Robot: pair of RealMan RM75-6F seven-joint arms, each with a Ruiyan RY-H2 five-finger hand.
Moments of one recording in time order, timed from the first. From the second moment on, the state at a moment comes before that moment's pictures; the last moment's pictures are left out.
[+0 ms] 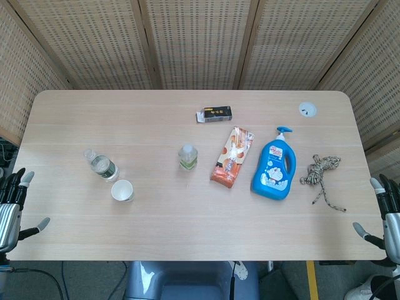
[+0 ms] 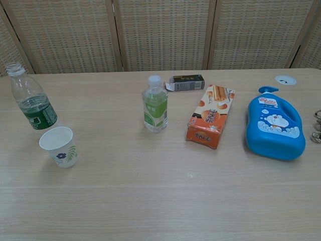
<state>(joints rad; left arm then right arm) -0.04 -1.10 -0.05 -1.84 1.50 1.57 0.25 0.00 -1.06 0.09 -1.62 -1.56 1.64 -0.01</state>
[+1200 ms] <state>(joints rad) -0.41 -1.44 -0.17 -1.08 1.42 1.03 -0.94 0.02 -1.07 0.09 -1.62 -1.53 1.58 0.00</state>
